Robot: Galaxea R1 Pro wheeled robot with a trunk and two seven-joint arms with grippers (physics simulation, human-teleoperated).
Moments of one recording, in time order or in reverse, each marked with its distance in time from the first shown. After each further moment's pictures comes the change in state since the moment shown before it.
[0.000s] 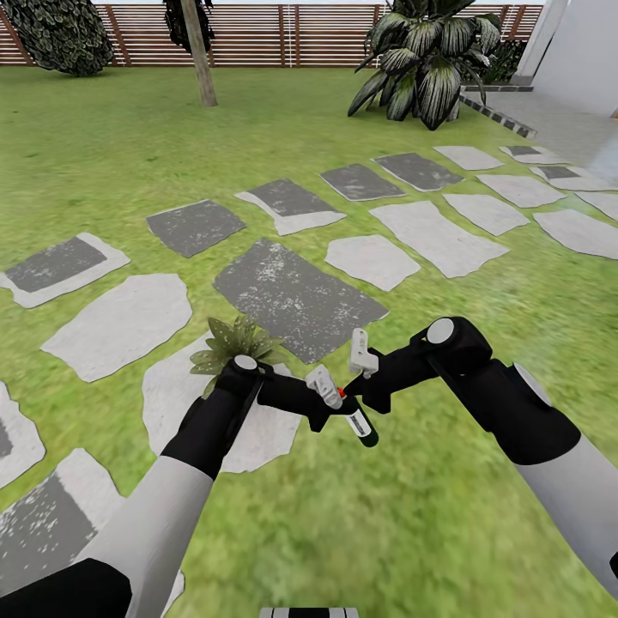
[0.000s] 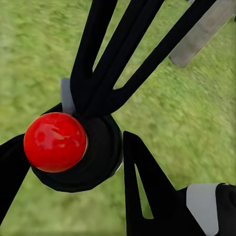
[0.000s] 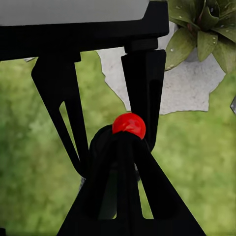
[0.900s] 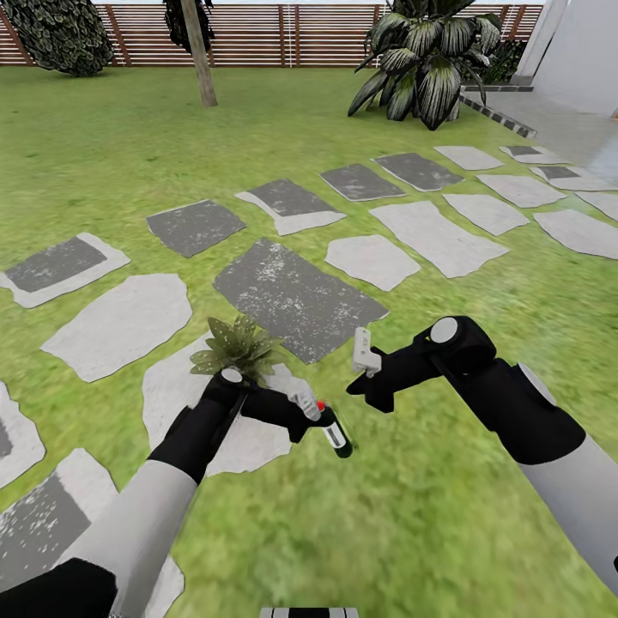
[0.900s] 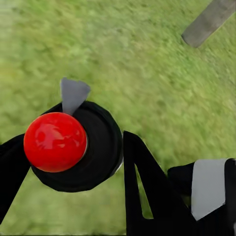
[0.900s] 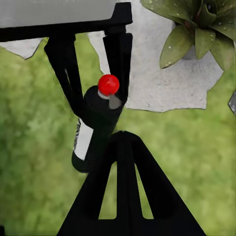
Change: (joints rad) left arm 0.014 0.071 0.015 0.099 -0.014 -0.064 0.014; right arm -0.001 -0.013 -0.003 -0.006 0.000 0.000 0.003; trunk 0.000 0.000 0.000
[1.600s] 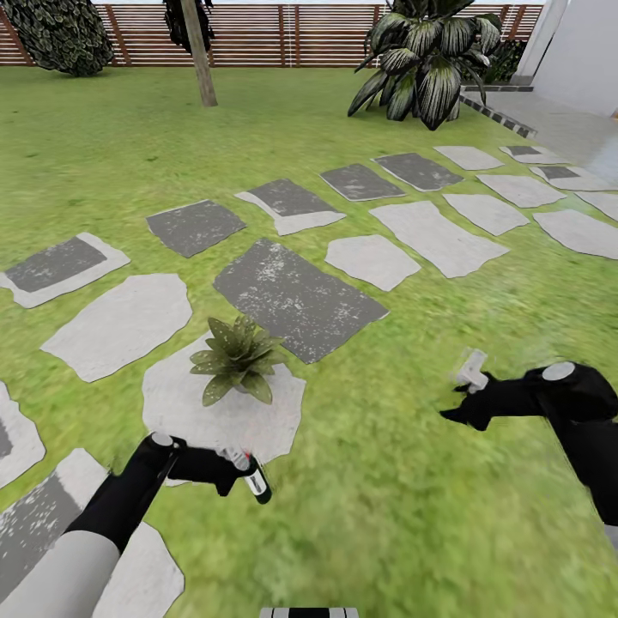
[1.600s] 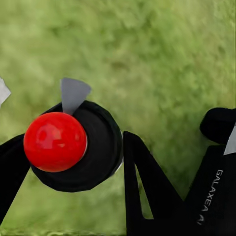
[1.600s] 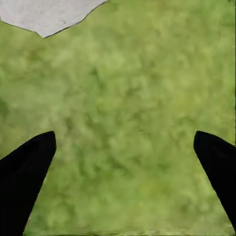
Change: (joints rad) left arm 0.231 0.236 0.126 0.037 -0.004 -0.060 0.142; right arm 0.327 -0.128 -0.539 0.006 0.203 -0.026 -0.053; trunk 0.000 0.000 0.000
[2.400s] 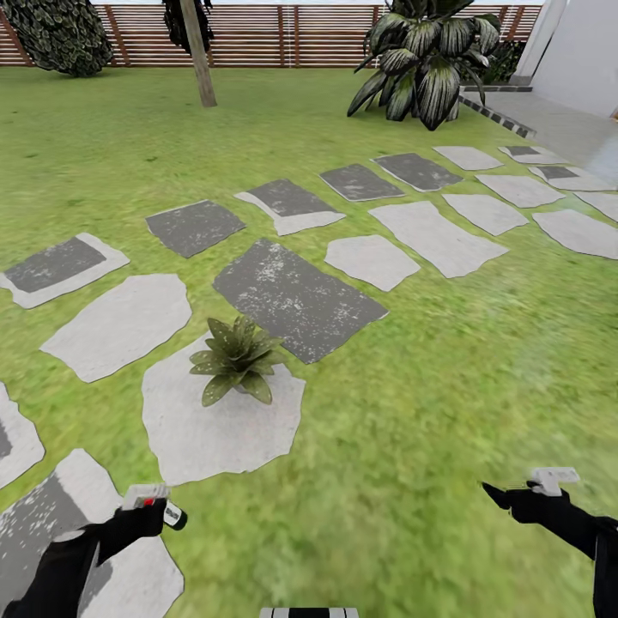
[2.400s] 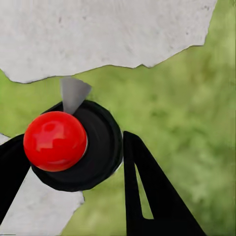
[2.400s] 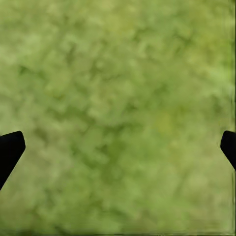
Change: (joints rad) left arm 0.253 -0.060 0.636 0.003 0.033 -0.045 0.489; right arm 0.273 0.396 -0.894 0.261 0.012 -0.417 -0.350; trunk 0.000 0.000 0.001
